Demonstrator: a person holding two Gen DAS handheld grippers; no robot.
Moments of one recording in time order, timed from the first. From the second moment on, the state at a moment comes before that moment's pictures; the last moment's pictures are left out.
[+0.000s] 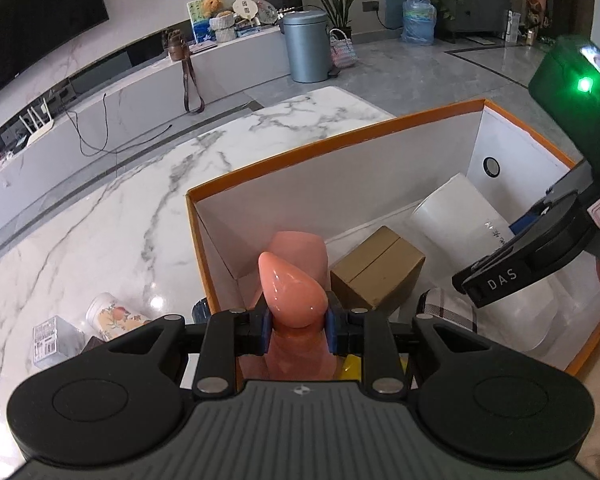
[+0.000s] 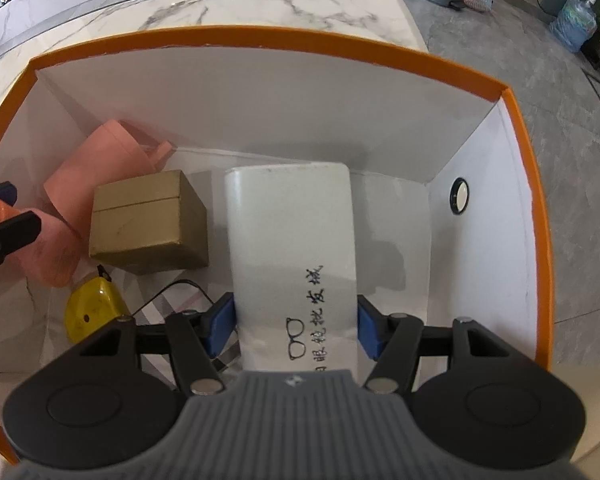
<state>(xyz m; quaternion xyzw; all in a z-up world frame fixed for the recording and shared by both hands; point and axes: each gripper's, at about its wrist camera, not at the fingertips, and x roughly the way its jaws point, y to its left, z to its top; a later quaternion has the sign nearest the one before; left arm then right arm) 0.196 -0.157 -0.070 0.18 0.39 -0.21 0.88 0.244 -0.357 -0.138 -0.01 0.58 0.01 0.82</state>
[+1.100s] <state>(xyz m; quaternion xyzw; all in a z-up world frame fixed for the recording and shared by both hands) 0.186 -0.153 -0.062 0.17 0.38 -0.23 0.88 0.237 -0.355 -0.131 -0.01 0.55 0.01 0.83</state>
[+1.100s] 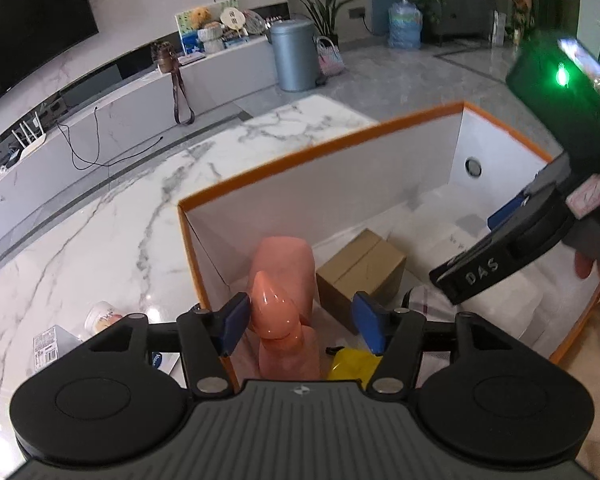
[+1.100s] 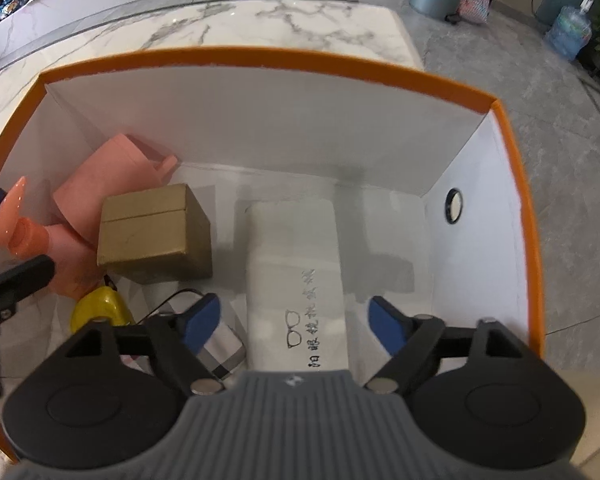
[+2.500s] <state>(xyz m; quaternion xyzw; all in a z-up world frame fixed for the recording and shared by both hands) 0.191 0.047 -0.015 -0.02 0.38 -0.12 0.92 0.213 -0.155 -0.051 -0.08 0.41 0.18 0.89</state>
